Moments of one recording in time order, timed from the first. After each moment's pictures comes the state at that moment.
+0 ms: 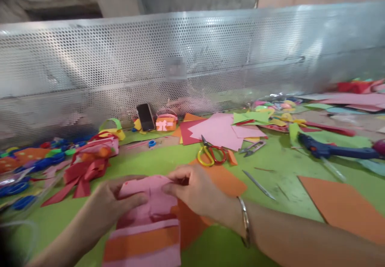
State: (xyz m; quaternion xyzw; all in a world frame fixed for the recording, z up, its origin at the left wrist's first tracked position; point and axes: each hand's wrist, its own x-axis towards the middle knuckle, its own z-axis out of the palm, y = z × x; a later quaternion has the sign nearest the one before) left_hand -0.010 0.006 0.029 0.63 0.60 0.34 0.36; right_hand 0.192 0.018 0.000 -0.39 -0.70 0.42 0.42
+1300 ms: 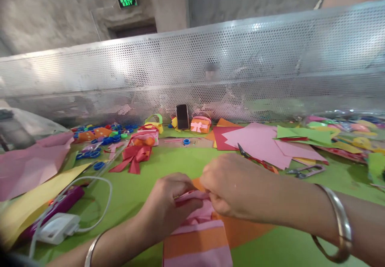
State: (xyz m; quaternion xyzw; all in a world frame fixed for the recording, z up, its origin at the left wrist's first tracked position) left_hand 0.009 -0.020 0.011 0.78 0.50 0.34 0.17; right_hand 0.190 0.021 0.060 -0.28 -0.96 0.00 0.10
